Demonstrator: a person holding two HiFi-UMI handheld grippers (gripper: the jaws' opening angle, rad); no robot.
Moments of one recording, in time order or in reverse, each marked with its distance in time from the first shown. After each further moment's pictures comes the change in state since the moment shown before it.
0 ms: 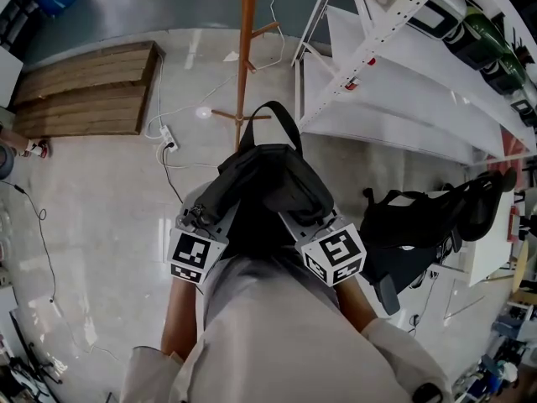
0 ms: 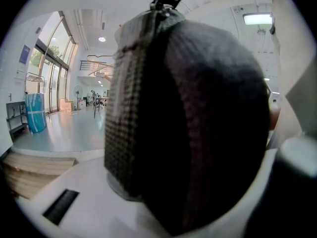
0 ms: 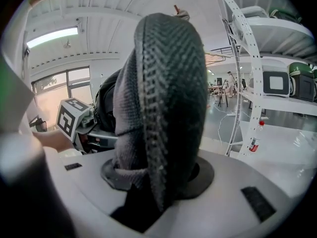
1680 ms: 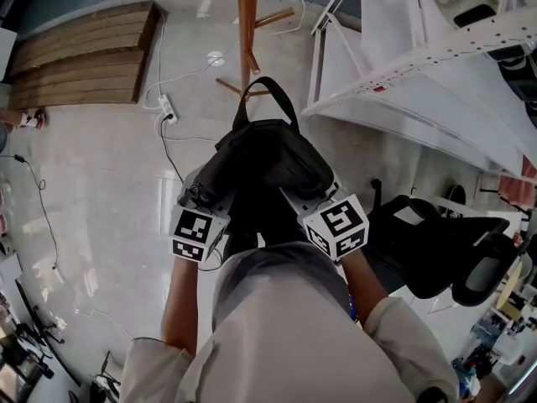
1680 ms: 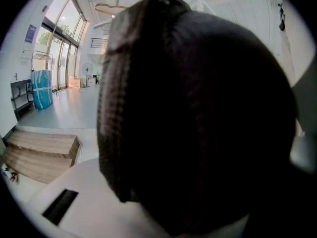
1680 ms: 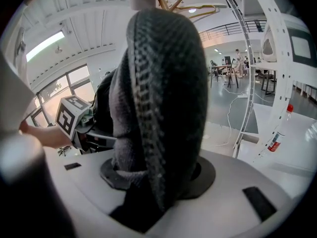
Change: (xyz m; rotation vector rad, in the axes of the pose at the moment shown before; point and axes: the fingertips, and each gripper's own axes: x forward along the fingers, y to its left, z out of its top) left arm 0.151 0.086 -0.052 -0.167 0.200 0.064; right arm 0.131 -0.140 -0.023 0.064 0.174 0.140
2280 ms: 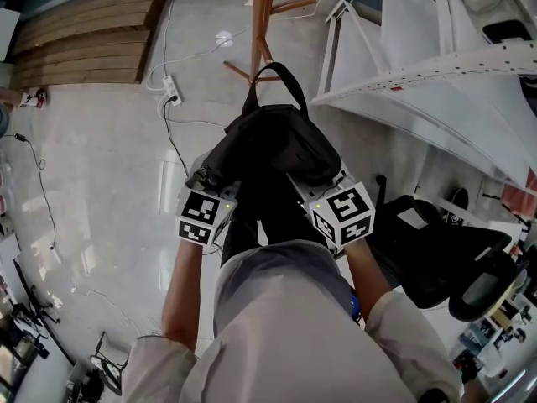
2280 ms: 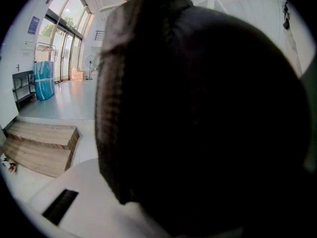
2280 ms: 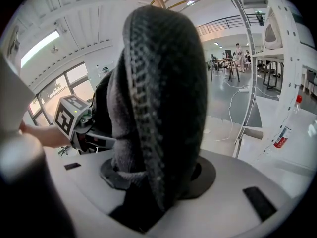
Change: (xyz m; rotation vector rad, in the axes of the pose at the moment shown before) left arm 0.038 0.018 -0.024 -0.064 0.055 0.011; right arm 0.034 -0.031 -0.016 0.019 0.060 0.017
